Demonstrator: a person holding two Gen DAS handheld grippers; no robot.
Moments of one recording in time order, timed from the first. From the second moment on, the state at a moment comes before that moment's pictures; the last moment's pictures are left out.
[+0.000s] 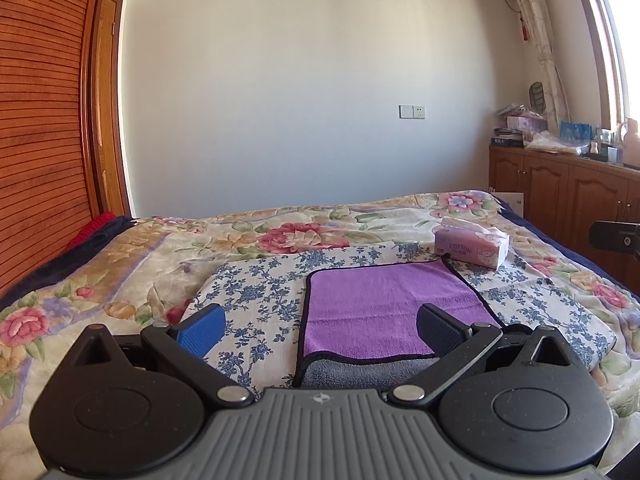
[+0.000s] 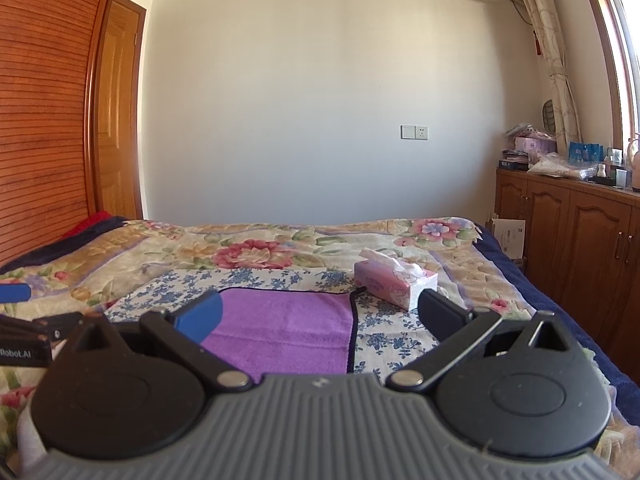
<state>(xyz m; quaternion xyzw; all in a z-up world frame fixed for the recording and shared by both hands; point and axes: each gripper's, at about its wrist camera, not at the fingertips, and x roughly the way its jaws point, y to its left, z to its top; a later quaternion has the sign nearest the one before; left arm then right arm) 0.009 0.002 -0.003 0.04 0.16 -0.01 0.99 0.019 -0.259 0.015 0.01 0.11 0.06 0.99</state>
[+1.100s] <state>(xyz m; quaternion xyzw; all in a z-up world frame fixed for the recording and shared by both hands) 0.067 0.001 -0.013 0.04 0.21 -0.04 0.97 0.068 -0.268 0.007 0.02 0.15 0.07 0.99</state>
